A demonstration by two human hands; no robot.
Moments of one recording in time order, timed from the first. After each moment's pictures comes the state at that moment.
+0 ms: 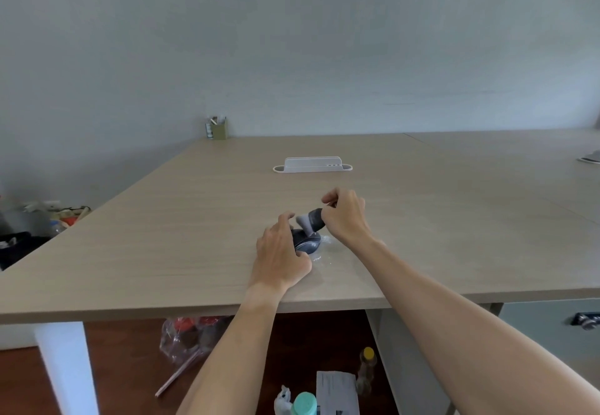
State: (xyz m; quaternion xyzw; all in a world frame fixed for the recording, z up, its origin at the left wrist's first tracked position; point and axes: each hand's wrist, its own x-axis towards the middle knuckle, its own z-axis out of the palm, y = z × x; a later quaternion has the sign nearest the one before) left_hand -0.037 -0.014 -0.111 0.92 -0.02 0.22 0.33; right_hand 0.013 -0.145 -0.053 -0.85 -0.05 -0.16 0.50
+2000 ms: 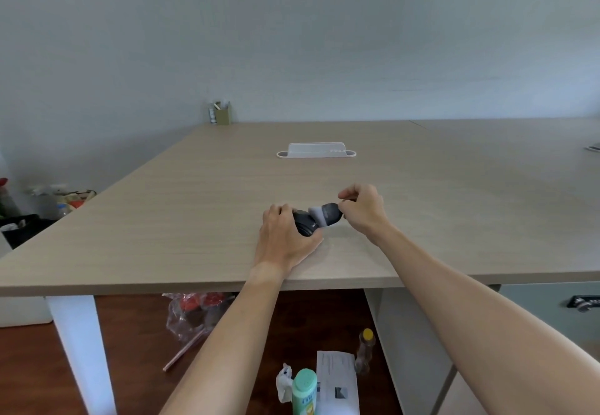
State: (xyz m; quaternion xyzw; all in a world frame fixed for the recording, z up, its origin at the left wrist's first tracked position) left_hand -0.032 -0.014 -0.121 0.92 0.01 0.26 0.30; right_hand 0.013 -0.173 -0.073 -0.84 -0.03 -0.11 0.53
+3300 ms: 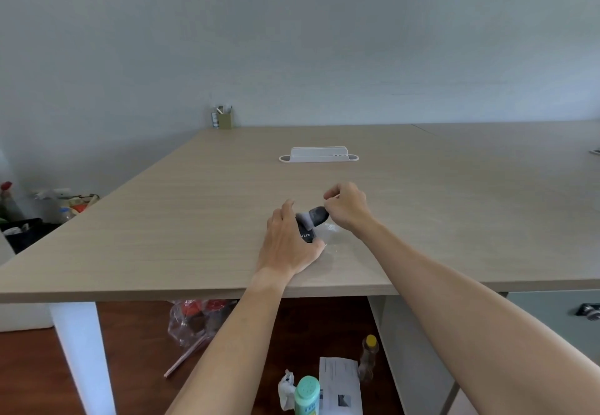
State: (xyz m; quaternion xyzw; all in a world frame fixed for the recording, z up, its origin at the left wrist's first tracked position) left_hand -0.034 -0.013 -0.118 0.91 0.01 0.21 0.36; right_hand -0.001 -0.140 -0.045 -0.87 -0.03 -0.08 0.49
